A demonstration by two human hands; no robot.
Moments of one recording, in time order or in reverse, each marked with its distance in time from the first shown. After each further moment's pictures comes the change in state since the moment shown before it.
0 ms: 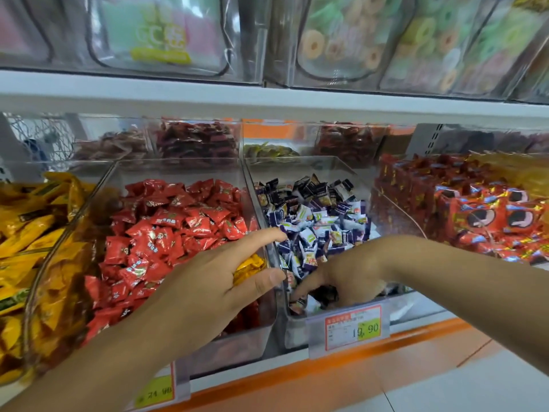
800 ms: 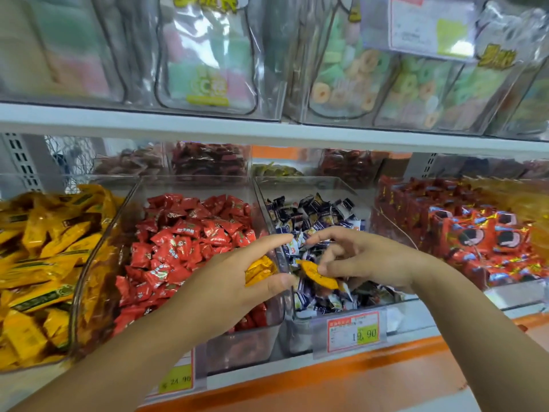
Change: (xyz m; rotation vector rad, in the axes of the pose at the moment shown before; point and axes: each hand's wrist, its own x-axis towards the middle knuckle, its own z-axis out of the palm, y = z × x) left_hand 0.001 0.000 -0.002 -0.116 0.037 -0.024; right_hand -0.017 0.026 0.023 0.980 0.599 -0.304
